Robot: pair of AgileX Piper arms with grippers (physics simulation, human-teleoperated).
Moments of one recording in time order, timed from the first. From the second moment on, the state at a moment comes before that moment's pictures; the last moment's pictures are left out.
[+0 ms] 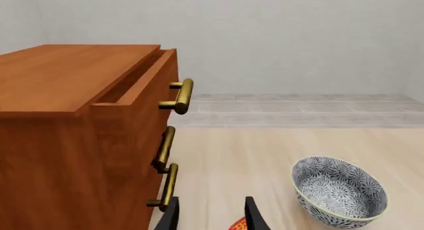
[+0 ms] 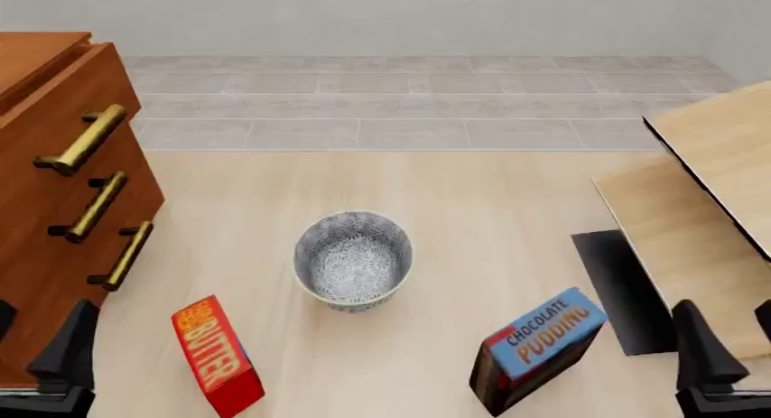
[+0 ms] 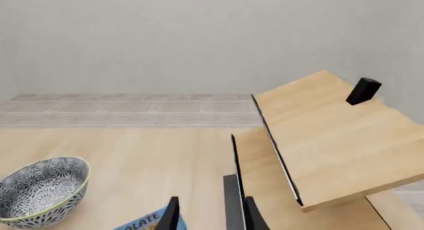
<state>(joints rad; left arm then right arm) 0.00 0.00 0.00 0.00 0.00 0.00 0.00 0.00 0.00 0.00</state>
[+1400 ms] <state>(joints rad) -0.09 0.32 -0.40 0.14 -0.12 0.00 0.01 -0.01 0.00 0.00</state>
